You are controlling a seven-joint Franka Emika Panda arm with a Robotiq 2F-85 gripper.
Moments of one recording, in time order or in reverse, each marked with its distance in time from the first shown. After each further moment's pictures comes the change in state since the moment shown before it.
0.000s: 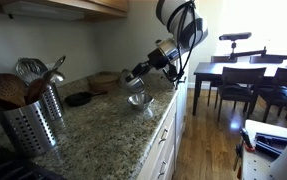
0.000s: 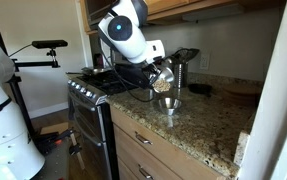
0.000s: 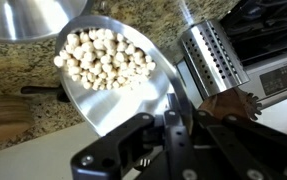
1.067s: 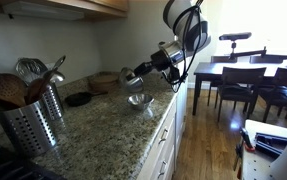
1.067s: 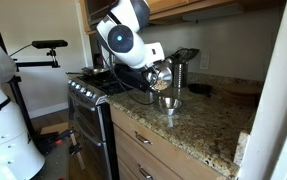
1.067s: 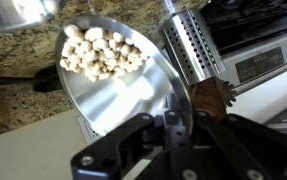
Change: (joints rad) arm -0.043 -0.003 -0.024 -0.034 0.039 -0.172 -0.111
